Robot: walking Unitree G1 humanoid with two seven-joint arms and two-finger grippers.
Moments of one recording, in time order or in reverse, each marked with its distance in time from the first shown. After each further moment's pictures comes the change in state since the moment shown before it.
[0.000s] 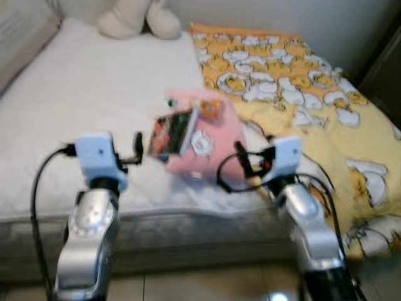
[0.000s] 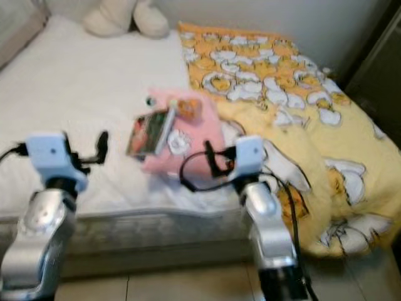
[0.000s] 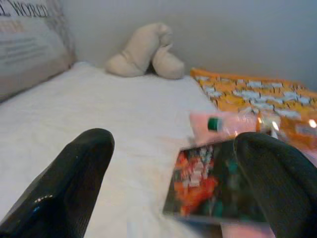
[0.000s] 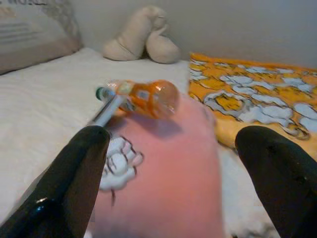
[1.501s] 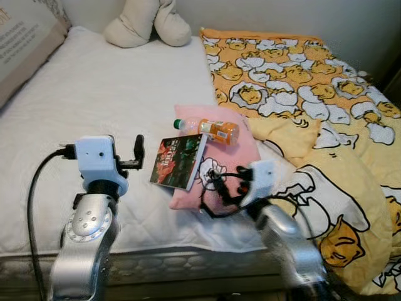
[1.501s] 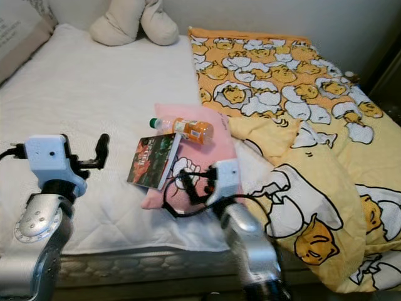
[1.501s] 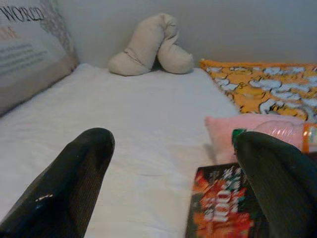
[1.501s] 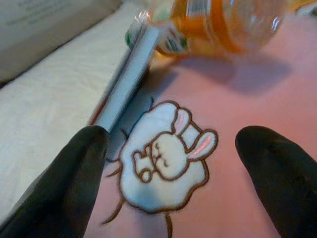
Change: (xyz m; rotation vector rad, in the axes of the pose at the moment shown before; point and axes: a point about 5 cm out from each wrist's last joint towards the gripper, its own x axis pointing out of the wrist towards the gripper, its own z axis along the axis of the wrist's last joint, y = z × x) left arm -0.018 0.009 0.006 0.072 0.035 -0.001; right arm 0.000 0.050 -0.051 0.266 0.235 0.171
